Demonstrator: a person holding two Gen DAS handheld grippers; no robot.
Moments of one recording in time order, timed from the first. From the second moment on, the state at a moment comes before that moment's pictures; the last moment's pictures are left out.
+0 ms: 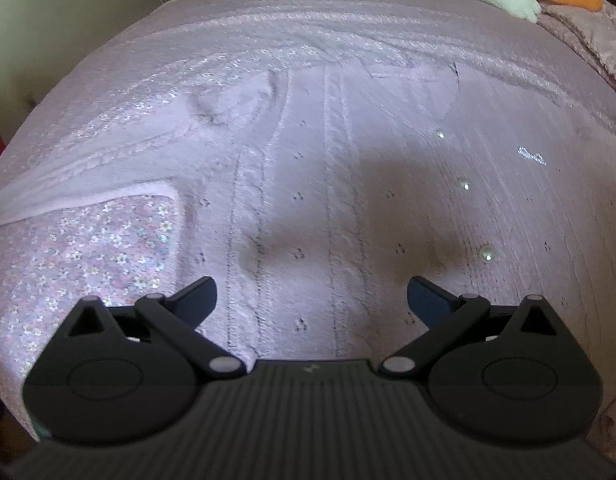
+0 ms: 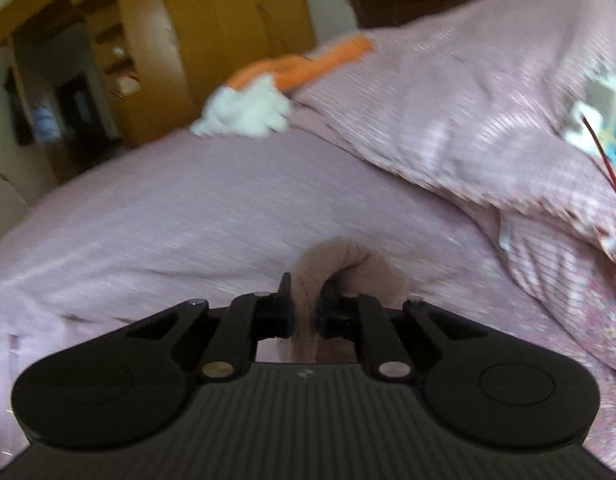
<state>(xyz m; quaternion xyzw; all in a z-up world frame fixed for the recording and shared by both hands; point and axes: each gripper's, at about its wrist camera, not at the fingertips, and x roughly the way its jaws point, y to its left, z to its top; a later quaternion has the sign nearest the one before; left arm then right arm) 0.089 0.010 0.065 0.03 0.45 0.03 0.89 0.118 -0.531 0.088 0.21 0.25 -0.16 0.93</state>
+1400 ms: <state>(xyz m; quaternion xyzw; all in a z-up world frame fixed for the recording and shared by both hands) 0.153 0.016 0.096 -0.02 0.40 -0.06 0.91 0.107 -0.241 0.071 0.17 0.34 0.10 0.92</state>
